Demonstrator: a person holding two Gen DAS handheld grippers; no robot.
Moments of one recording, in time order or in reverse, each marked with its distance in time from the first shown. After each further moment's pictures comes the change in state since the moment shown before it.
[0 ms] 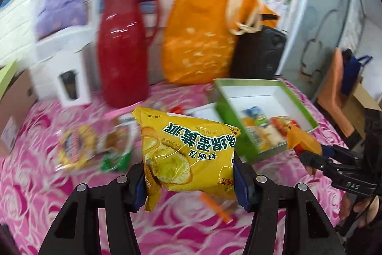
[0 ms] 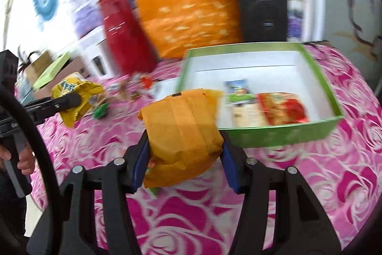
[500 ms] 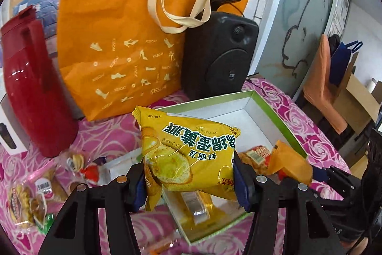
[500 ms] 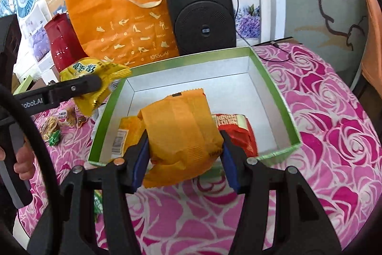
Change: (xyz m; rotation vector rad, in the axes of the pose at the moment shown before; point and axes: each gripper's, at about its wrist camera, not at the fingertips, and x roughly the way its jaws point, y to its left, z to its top) left arm 0.115 -0.106 0.077 0.085 0.039 -0.078; right arm 0.032 -0.078 0.037 0.071 -0.013 -0.126
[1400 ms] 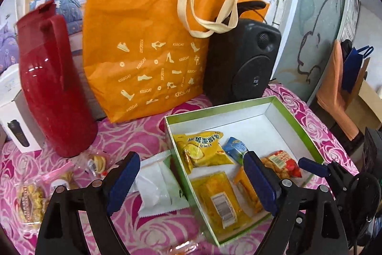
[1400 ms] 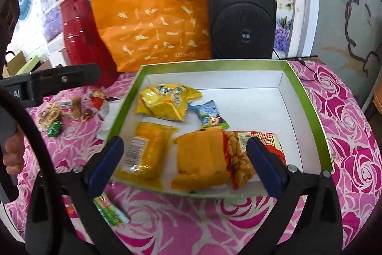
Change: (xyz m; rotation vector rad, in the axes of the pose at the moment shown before) left arm -0.015 0.028 -0.004 -0.023 -0.034 0.072; right arm 0.014 0.044 -0.004 -0.147 -0.020 0.035
